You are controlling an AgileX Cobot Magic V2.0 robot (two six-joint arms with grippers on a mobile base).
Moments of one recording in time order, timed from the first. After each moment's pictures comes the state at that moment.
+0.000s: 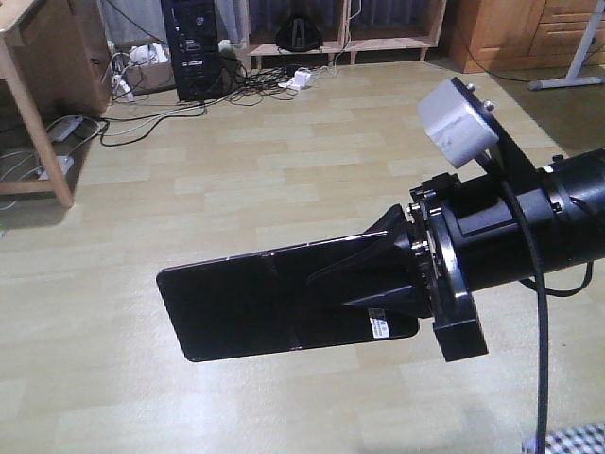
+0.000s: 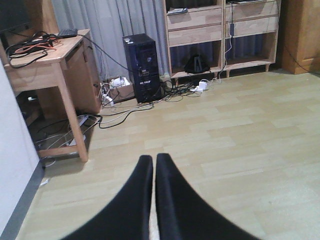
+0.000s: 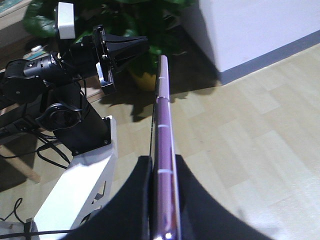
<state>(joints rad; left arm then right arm) 0.04 -0.01 0.03 -0.03 0.18 0.15 0.30 1.29 -1.07 1.13 1.22 -1.18</state>
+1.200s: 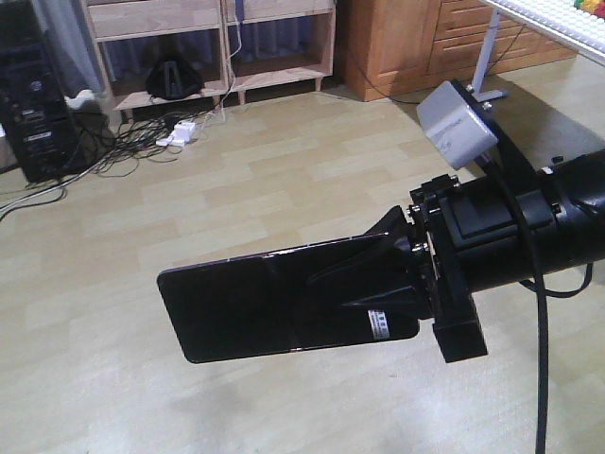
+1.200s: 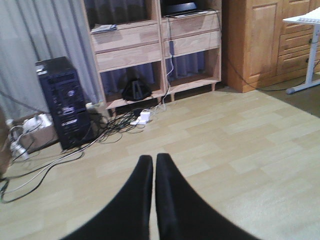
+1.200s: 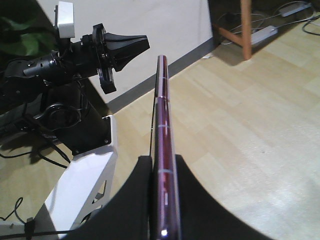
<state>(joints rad) 0.04 -0.01 0.03 -0.03 0.18 0.15 0.30 1.29 -1.07 1.13 1.22 -1.18</state>
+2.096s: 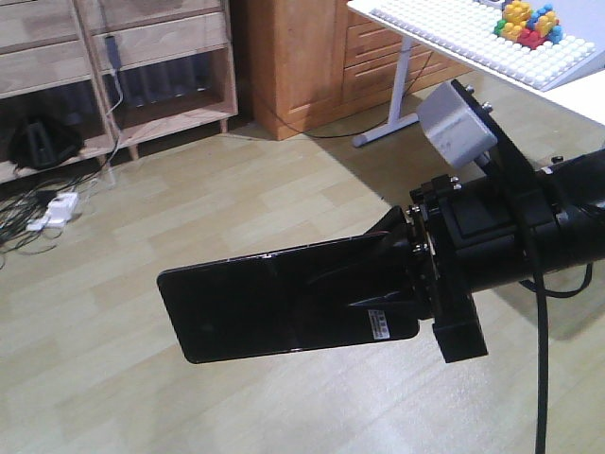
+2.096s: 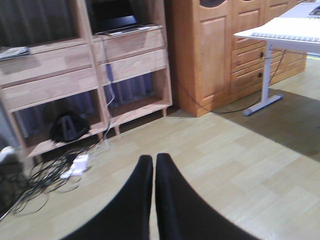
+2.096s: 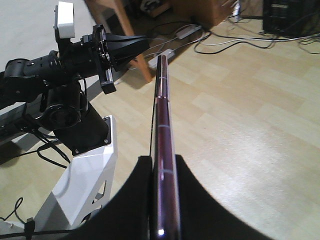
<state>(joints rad) 0.04 -0.01 0.03 -0.03 0.18 0.15 0.30 1.29 -1.07 1.13 1.22 -1.18</state>
